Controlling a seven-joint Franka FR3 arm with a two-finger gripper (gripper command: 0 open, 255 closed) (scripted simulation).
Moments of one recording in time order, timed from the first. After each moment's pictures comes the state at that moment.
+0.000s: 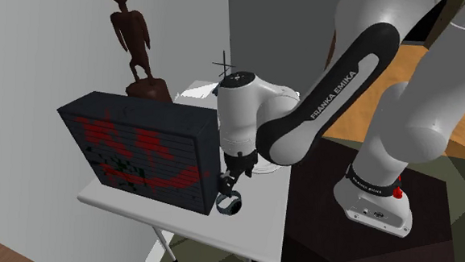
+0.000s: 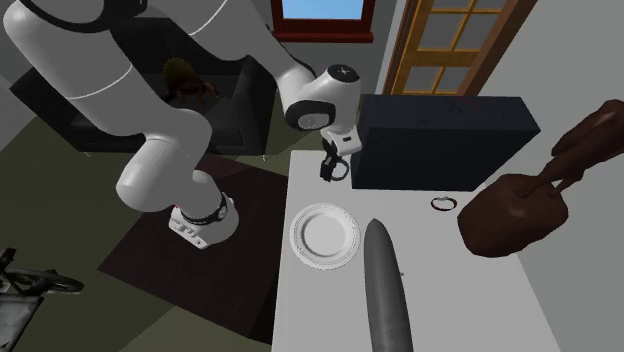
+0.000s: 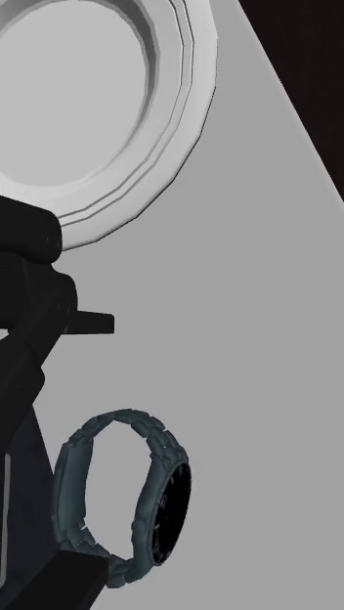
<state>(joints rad) 0.13 -0.17 0.58 -2.71 0.18 2.56 0.65</state>
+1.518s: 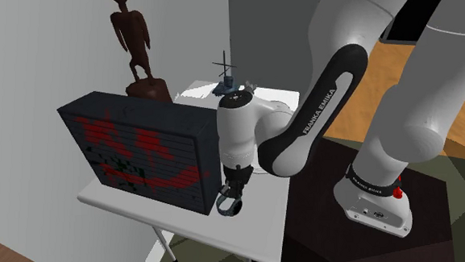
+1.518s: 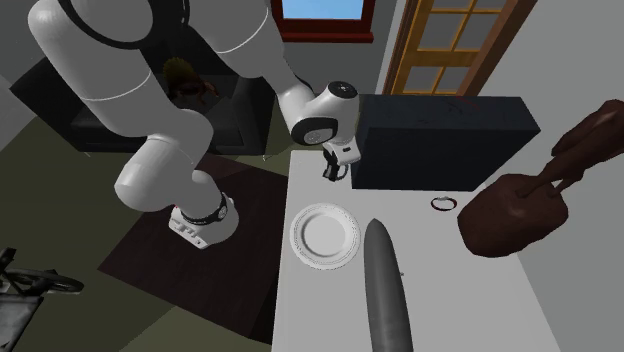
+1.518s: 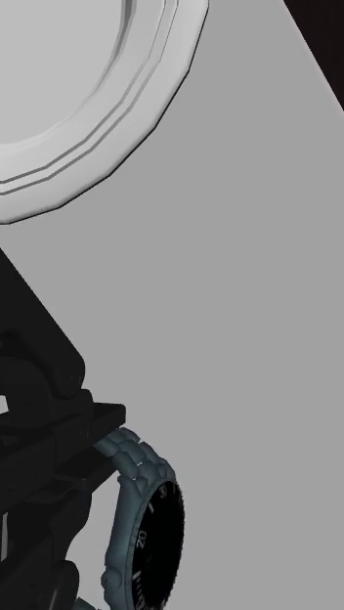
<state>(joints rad) 0.09 -0.01 0.60 -2.71 0.02 2.71 0.76</state>
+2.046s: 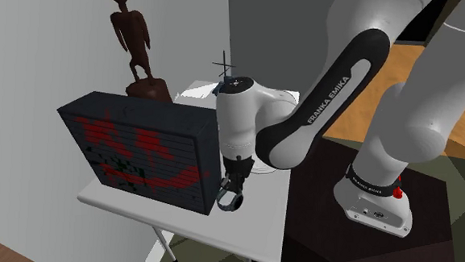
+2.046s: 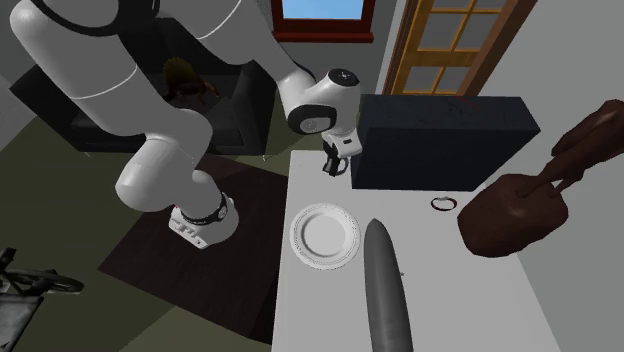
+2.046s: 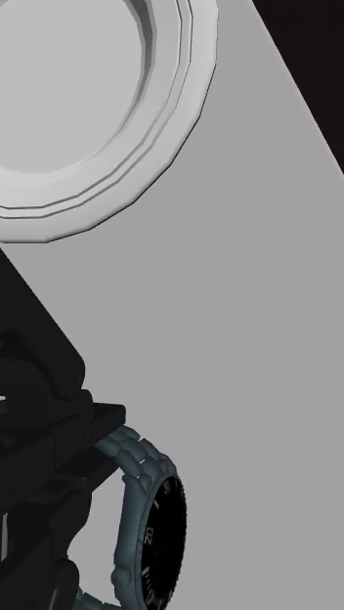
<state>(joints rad) 0.12 -0.13 0.59 -2.71 0.14 2.60 0.67</state>
